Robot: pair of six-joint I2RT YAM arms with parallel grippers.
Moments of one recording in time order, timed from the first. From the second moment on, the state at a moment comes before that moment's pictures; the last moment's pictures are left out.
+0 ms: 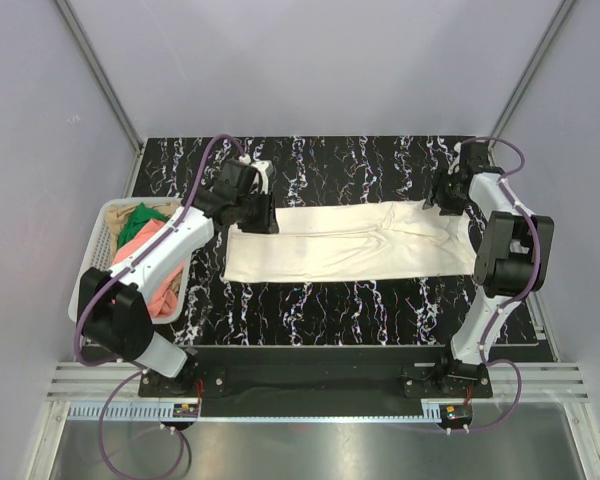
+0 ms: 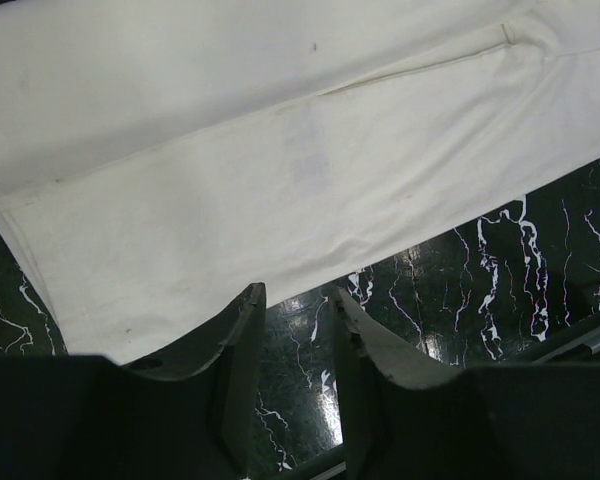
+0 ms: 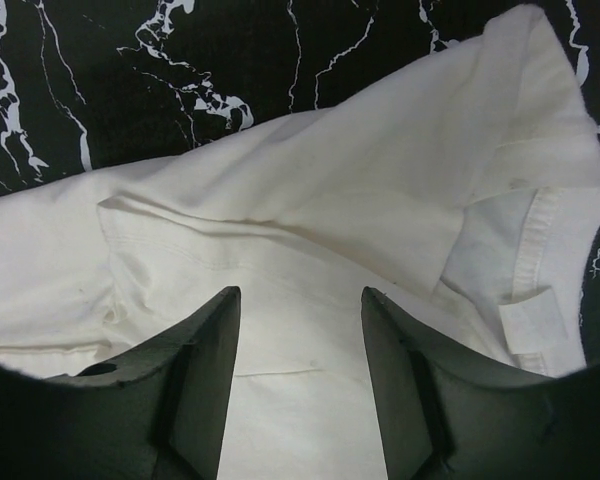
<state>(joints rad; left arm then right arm) -0.47 1.51 1.28 -0.65 0.16 -0.34 -0.13 1.92 1.47 -0.57 -0.16 0.20</state>
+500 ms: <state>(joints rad) -0.47 1.46 1.28 -0.65 0.15 -0.34 -0.16 1.97 1.45 -0.62 -0.30 0.16</state>
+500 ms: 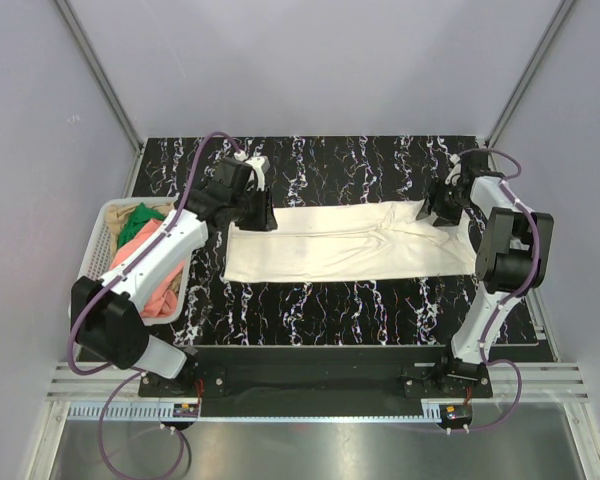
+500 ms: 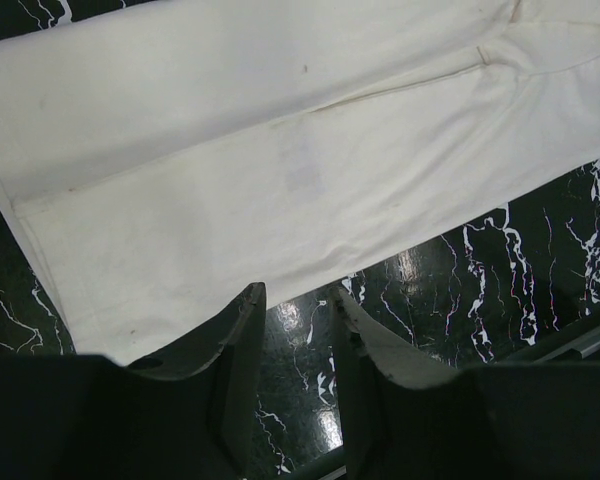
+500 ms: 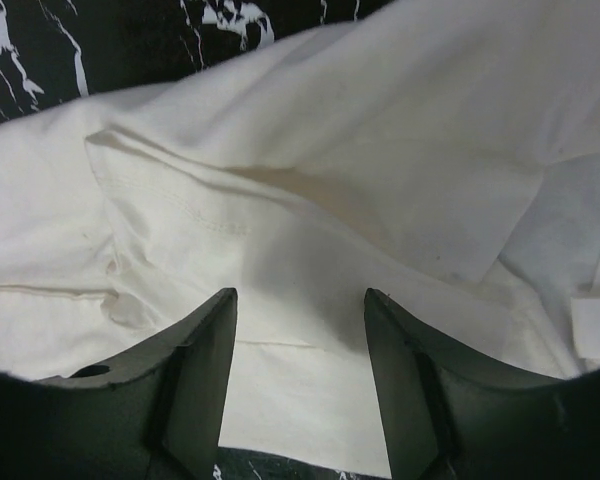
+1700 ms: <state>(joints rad) -0.47 1.41 1.28 -0.64 0.15 -0.34 -0.14 1.98 1.47 -0.54 -0.37 0.14</state>
